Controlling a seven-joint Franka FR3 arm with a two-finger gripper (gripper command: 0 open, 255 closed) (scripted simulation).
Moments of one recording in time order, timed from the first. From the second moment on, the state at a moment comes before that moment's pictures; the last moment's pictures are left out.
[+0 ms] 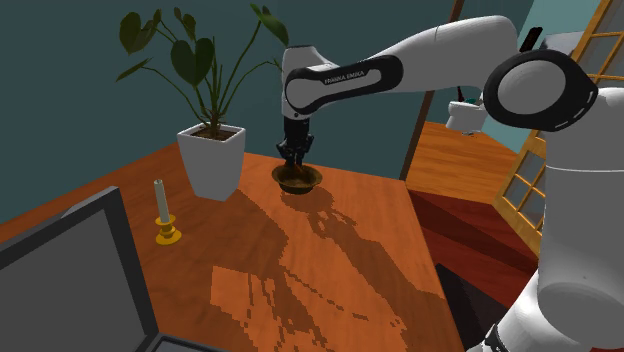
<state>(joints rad) -0.02 0.40 0.24 -1.53 -0.23 1.94 0.19</state>
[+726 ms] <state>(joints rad) -0.02 0.39 0.25 -1.50 -0.22 1.91 0.19</state>
